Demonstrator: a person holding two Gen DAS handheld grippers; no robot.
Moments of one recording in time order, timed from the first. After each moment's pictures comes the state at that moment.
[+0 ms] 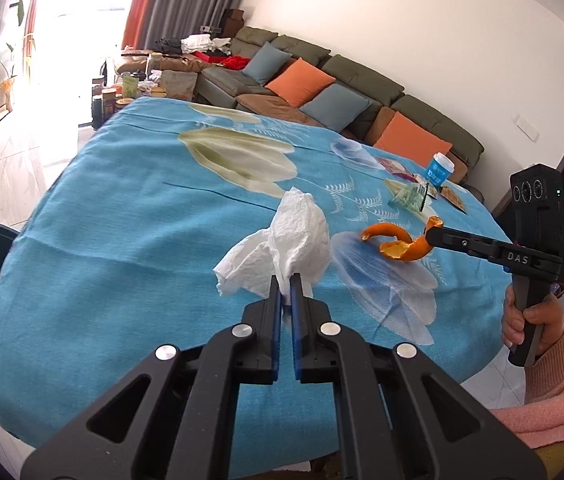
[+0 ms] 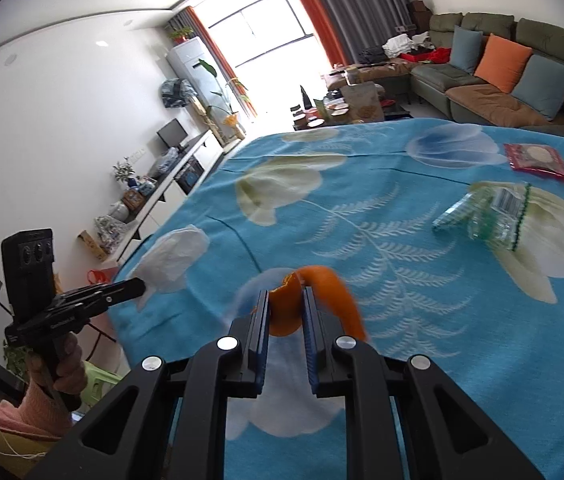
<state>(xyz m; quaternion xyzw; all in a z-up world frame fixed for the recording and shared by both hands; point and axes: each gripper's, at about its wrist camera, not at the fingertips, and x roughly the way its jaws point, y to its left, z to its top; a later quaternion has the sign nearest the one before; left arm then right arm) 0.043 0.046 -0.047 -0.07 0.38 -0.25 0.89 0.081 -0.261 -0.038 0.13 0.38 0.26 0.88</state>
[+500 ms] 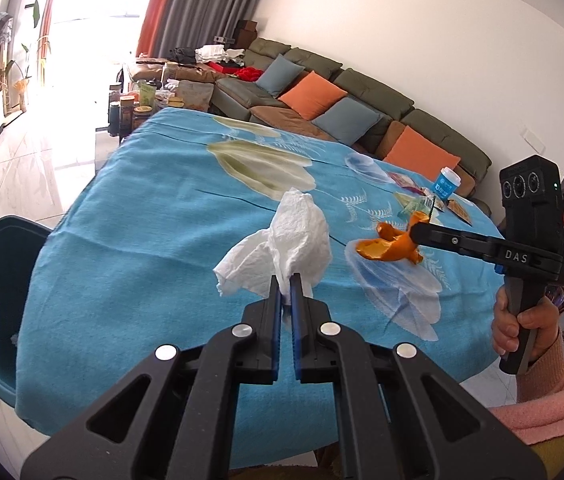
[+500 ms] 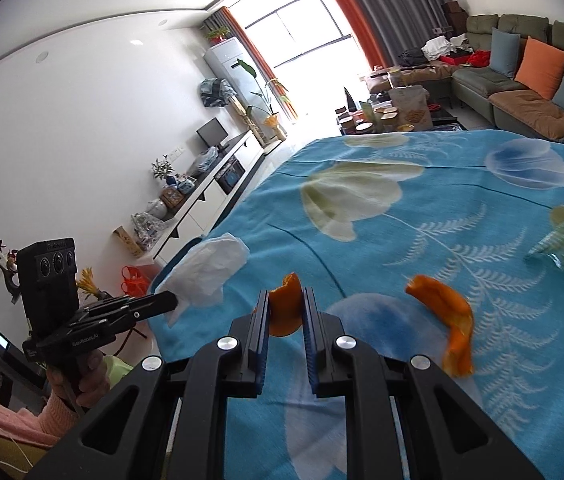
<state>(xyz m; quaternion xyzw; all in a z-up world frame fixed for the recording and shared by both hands) 0.028 0.074 -0.038 -0.08 0.36 -0.23 0.90 0.092 -0.208 -0.029 0.14 0.37 0.33 0.86</state>
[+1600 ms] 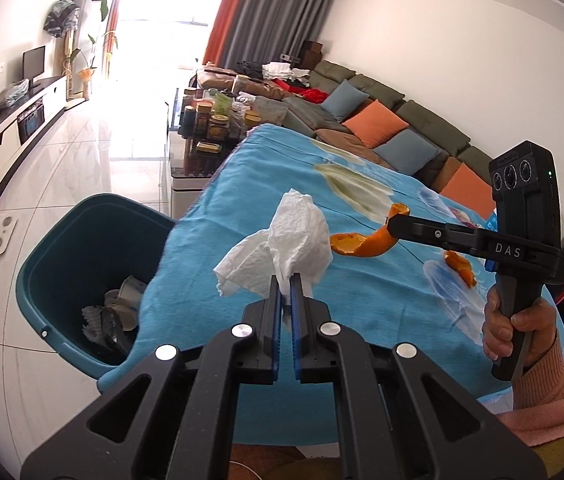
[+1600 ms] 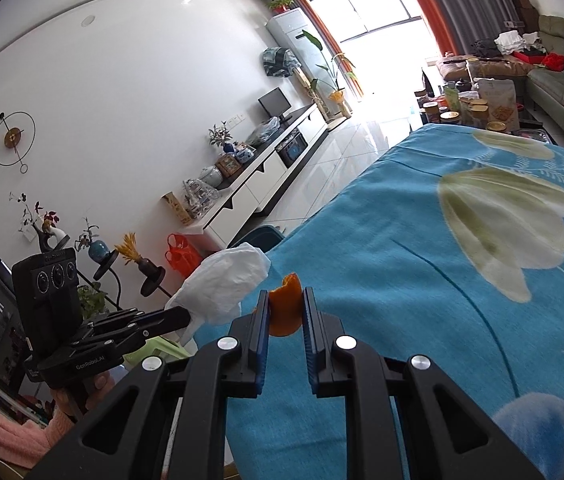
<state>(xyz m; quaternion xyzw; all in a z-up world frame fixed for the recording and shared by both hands) 0.002 0.168 -0.031 -0.12 0.34 -0.12 0.92 0.137 -0.076 -0.025 0.11 0.38 0.44 0.81</state>
